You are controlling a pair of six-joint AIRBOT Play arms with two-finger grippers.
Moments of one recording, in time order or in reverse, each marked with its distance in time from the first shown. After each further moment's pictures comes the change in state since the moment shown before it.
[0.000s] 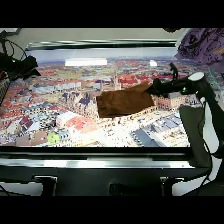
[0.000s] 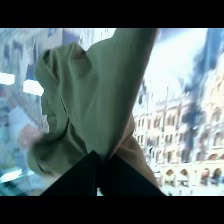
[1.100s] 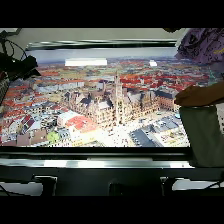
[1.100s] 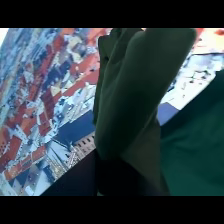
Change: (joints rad) left arm 0.000 0.000 0.000 0.000 0.000 -0.002; right arm -0.554 0.114 0.385 -0.489 0.200 0.589
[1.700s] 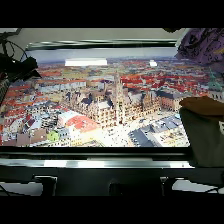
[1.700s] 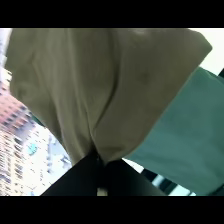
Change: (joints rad) left arm 0.000 0.000 0.000 0.000 -0.028 0.000; right arm -0.029 0.097 -0.089 -0.266 0.320 0.069
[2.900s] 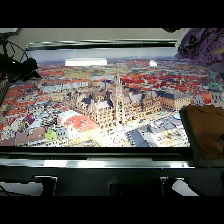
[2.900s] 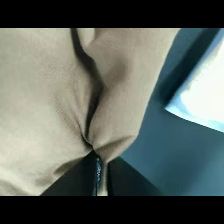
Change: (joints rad) left arm 0.000 0.000 0.000 0.001 -0.016 0.003; right arm -0.027 0.302 -0.847 -0.409 -0.237 0.018
